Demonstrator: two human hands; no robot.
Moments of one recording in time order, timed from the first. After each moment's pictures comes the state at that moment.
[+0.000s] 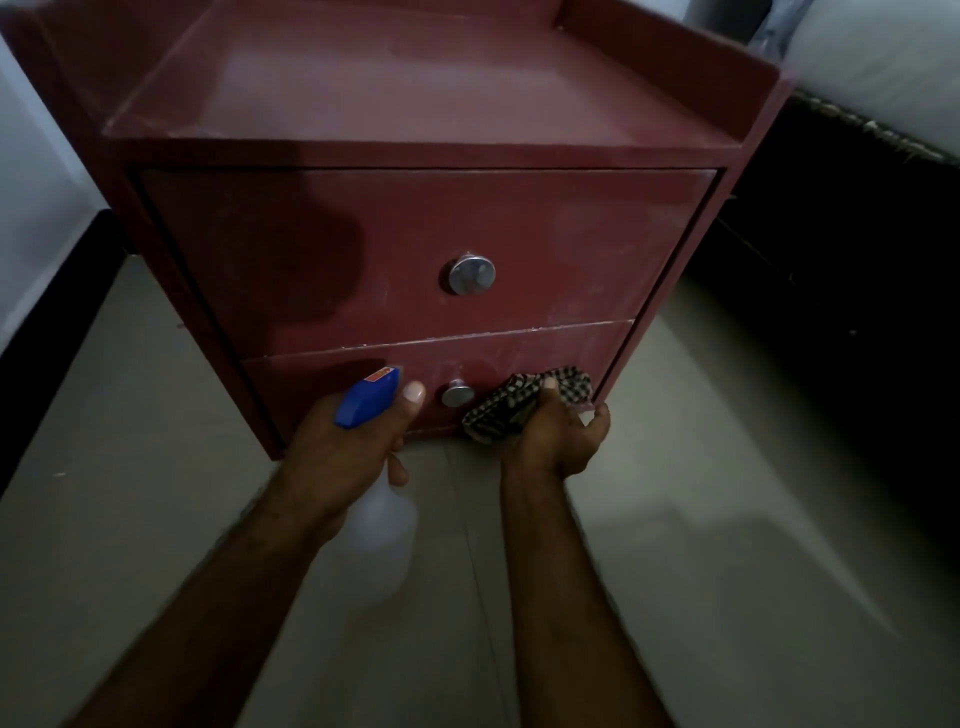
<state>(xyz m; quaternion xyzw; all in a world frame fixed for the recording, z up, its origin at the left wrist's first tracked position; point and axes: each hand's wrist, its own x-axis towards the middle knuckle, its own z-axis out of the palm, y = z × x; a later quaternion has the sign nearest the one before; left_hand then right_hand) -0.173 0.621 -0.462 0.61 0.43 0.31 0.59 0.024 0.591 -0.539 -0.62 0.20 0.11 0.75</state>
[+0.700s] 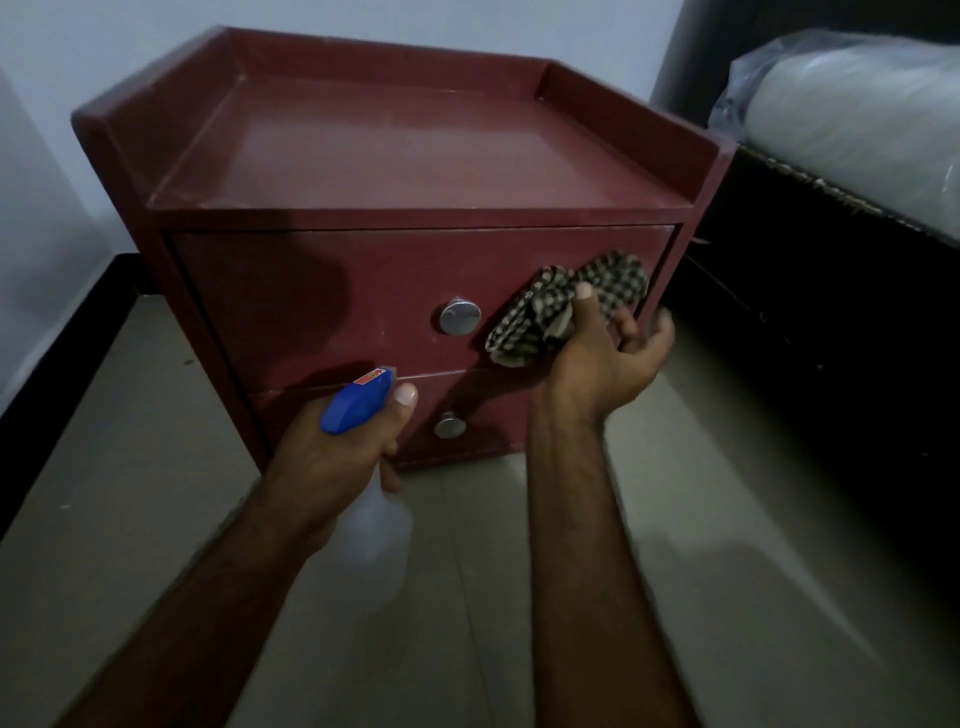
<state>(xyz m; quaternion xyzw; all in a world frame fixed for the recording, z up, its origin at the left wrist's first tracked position) -0.174 0.619 -0.427 0.62 0.40 0.36 0.58 0.043 0.592 -0.390 -0.44 0.02 0.01 0.90</state>
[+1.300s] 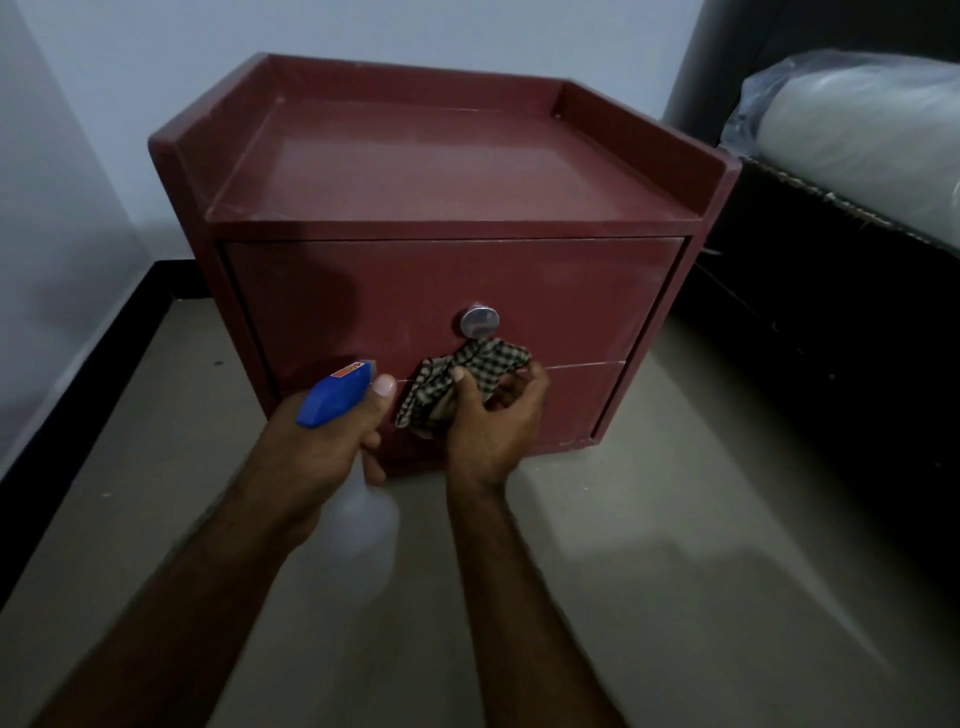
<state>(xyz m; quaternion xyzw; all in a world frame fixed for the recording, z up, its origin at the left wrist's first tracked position) -0.205 0.615 -0.404 0.60 0.42 0.38 0.57 -0.047 0.605 -0.470 -0.64 -0.16 0.06 0.75</state>
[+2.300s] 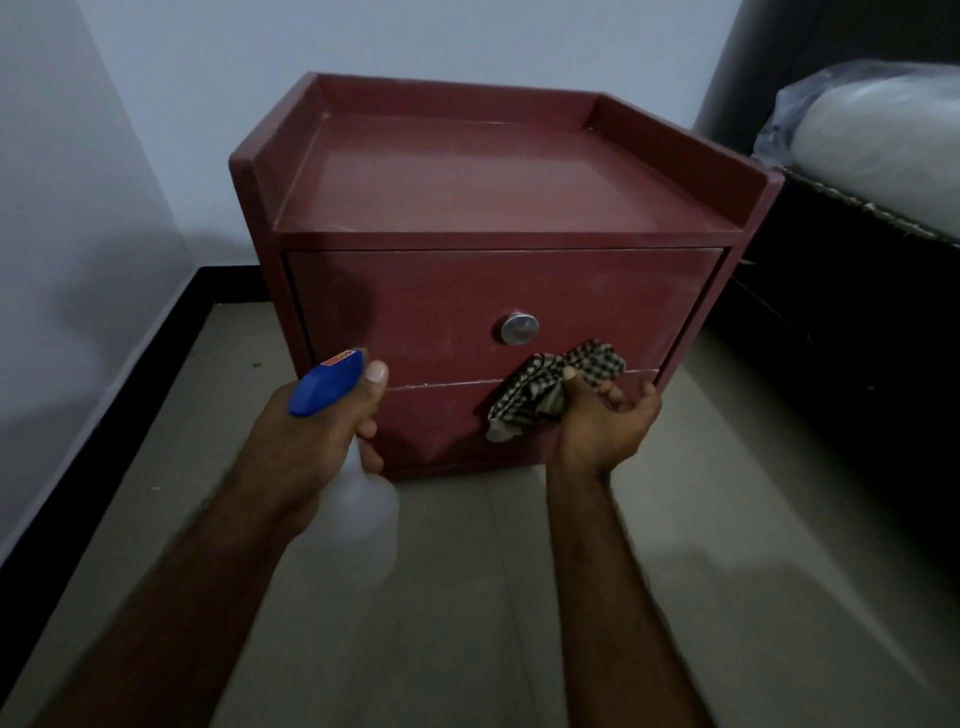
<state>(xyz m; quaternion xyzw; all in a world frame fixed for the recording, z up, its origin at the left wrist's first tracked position) -0.240 0.625 -0.381 0.61 0.46 0.37 0.53 0.014 0.589 -0.456 -0.58 0.01 0.06 0.81</state>
